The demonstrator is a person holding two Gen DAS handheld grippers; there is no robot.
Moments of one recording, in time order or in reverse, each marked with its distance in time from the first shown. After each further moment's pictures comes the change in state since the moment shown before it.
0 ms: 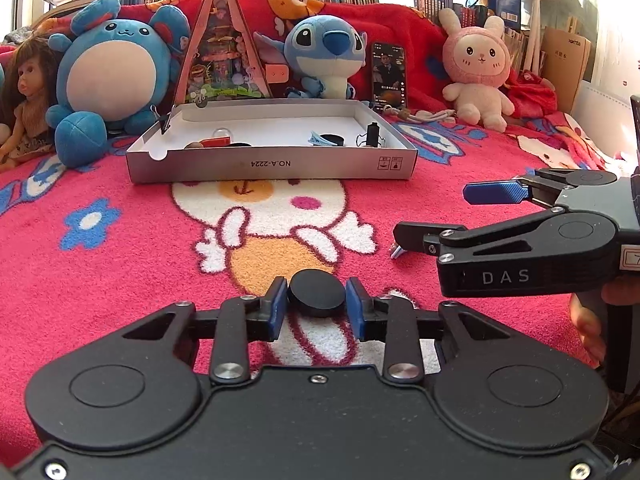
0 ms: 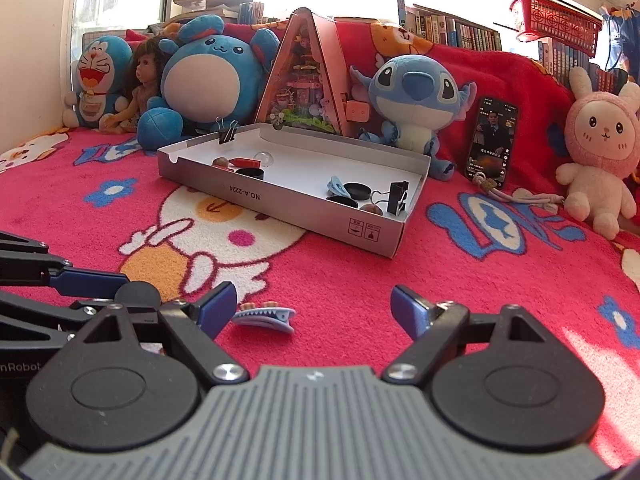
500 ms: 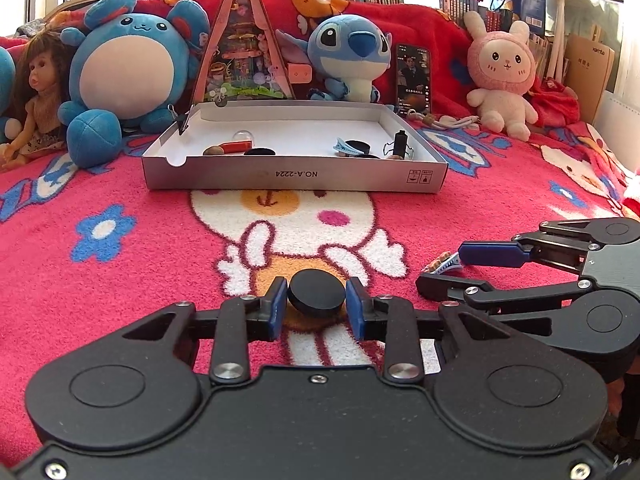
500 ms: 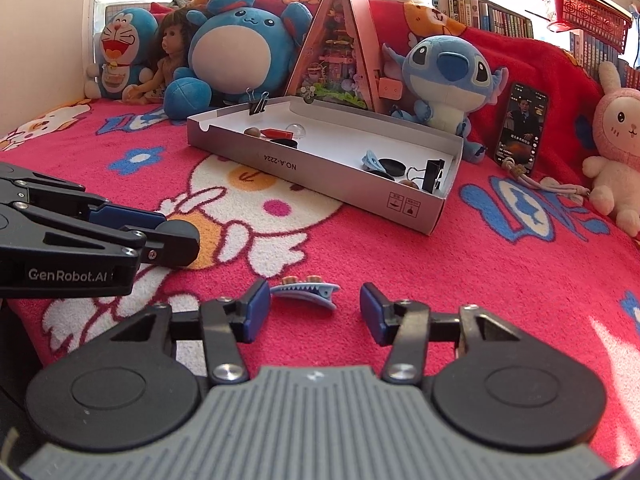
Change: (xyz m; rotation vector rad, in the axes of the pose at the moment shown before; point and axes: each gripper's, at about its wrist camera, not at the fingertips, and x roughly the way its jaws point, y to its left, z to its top) left arm 0.015 0.012 0.017 -0.033 0.016 0.048; right arm 0.006 0.016 -0.006 -0.036 0.071 0.064
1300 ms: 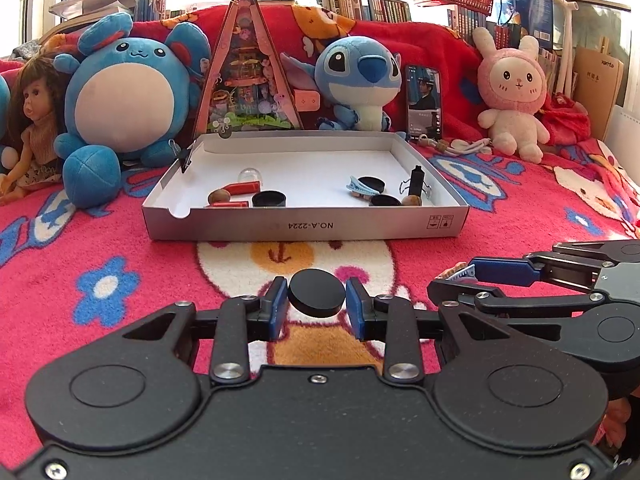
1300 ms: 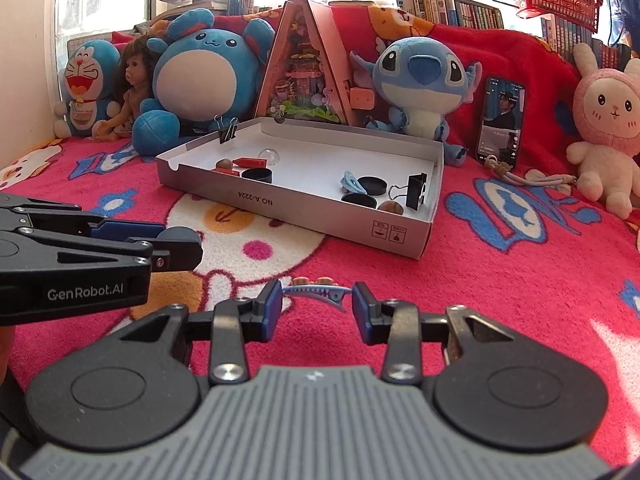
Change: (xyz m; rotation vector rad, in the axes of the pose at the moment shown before) left arm 0.021 0.009 0.039 0.010 -0.051 0.018; right arm 0.012 -0.007 0.026 0.121 -0.025 -0.055
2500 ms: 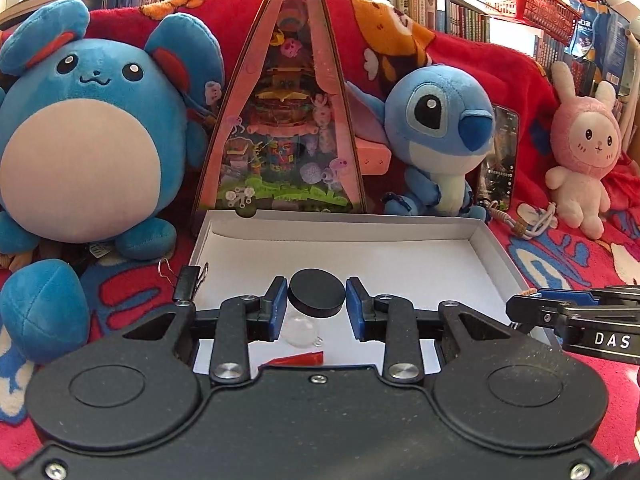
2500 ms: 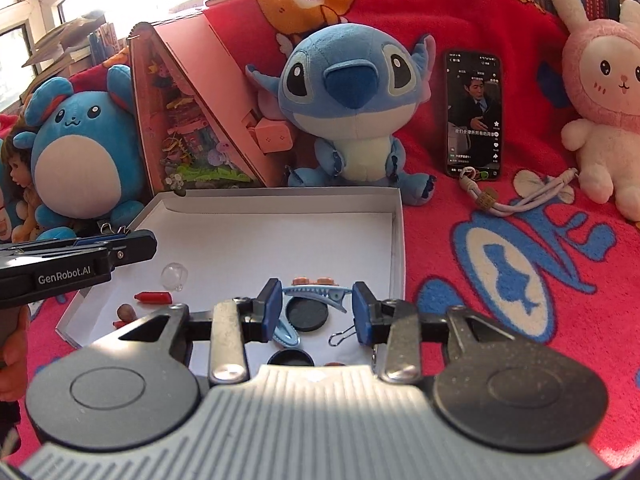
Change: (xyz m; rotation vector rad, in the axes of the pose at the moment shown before) left arm 0.156 0.081 0.152 -0.073 0.104 -0.025; right arm 0.112 -0.075 0.129 0.274 0.142 -0.074
